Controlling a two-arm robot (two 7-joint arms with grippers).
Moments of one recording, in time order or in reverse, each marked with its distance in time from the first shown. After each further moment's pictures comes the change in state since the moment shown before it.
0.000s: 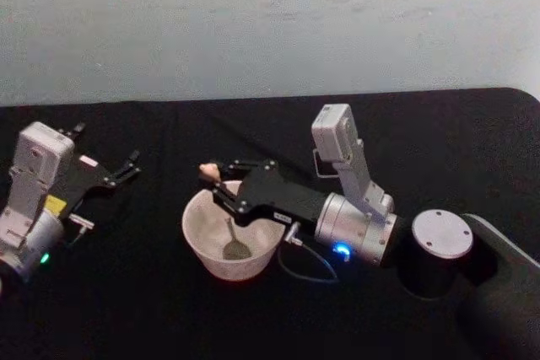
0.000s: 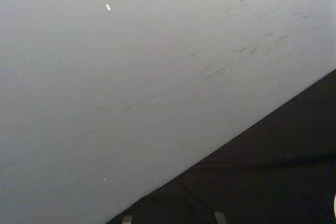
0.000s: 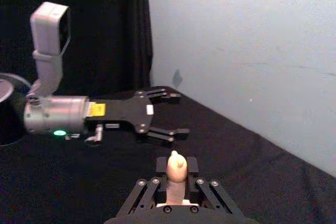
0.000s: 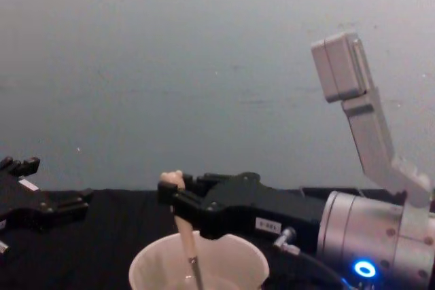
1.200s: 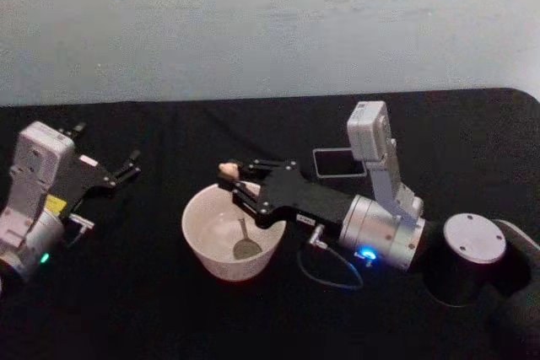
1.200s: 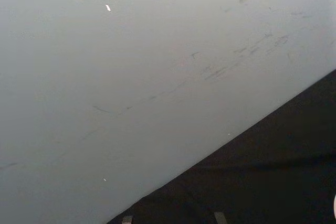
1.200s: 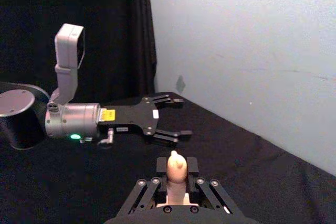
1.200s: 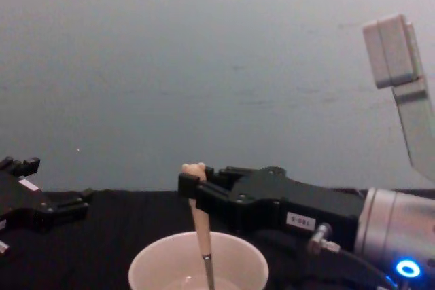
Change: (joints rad) left arm 0.000 0.000 0.000 0.000 0.000 0.000 0.000; right arm -0.061 0.065 0.039 -0.108 0.058 0.032 0.032
